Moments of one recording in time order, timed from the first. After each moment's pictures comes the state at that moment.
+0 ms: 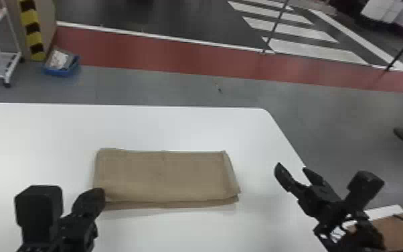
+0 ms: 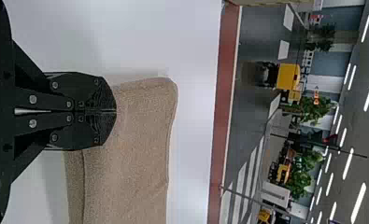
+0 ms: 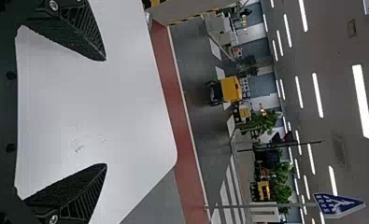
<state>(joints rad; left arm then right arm) 0.34 0.22 -0.39 -2.09 0.34 0.51 0.27 0.37 -0.09 -0.55 -1.94 -0.37 0.37 0.37</state>
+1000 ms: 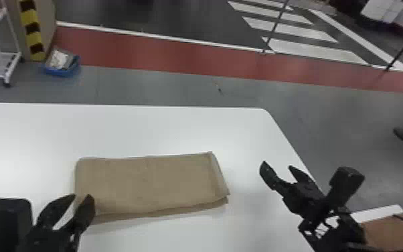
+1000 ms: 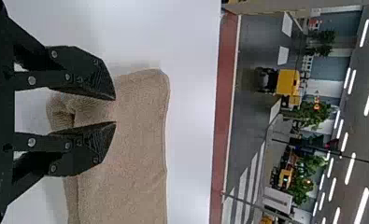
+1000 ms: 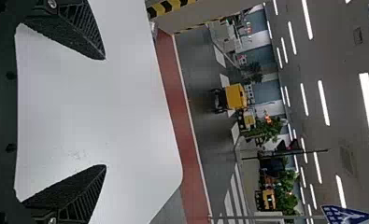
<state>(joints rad) 0.47 0.26 -0.32 -2.23 0.32 0.53 0.25 0.37 -0.08 -0.48 -1.96 -0.34 0.38 0.33</state>
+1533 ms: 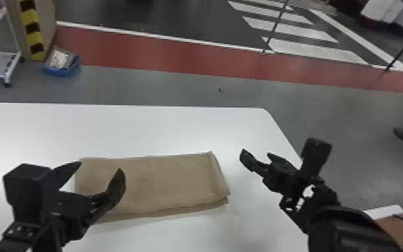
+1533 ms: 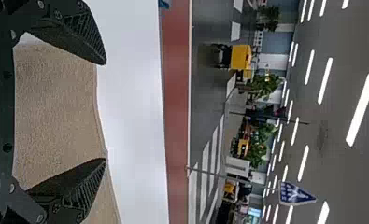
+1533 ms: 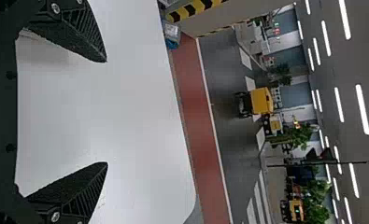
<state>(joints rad) 0.29 0.25 -0.38 -2.09 0.27 0.39 0.12 0.20 -0.09 -0.39 -1.98 -0.24 0.65 0.27</state>
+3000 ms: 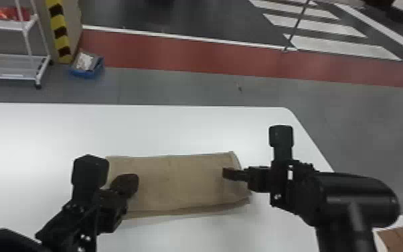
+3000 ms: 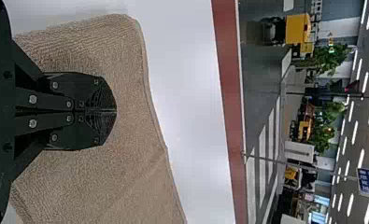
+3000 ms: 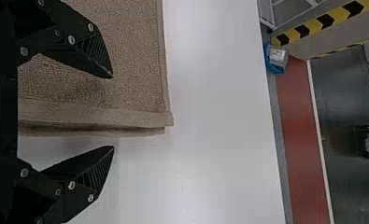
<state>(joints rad) 0.14 0.24 -0.41 -1.95 0.26 0.63 0.06 0.00 -0.11 -0.16 -1.97 -0.08 1.24 0.28</state>
